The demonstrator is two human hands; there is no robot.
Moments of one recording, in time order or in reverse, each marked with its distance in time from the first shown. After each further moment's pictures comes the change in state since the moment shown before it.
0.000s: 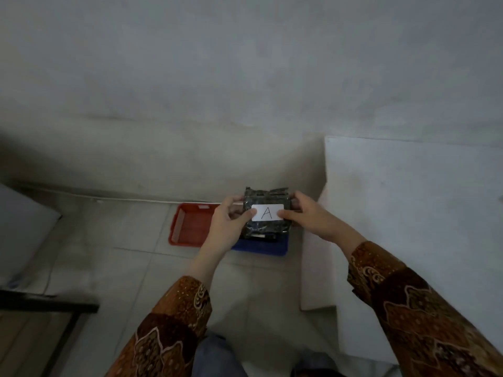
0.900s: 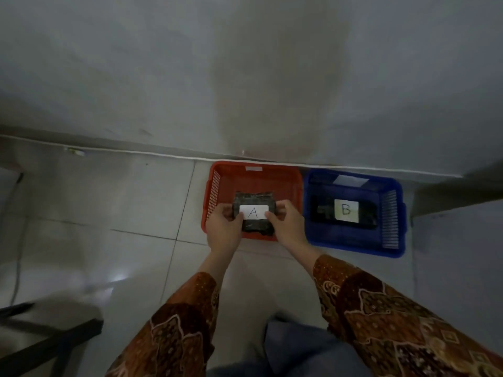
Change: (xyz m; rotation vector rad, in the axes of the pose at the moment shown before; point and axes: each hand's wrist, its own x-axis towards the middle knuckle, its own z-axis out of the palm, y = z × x) left_hand 0.329 -0.431 -0.240 0.372 0.300 -0.329; right_hand 0.461 0.308 0.316 -0.170 0.460 0.306
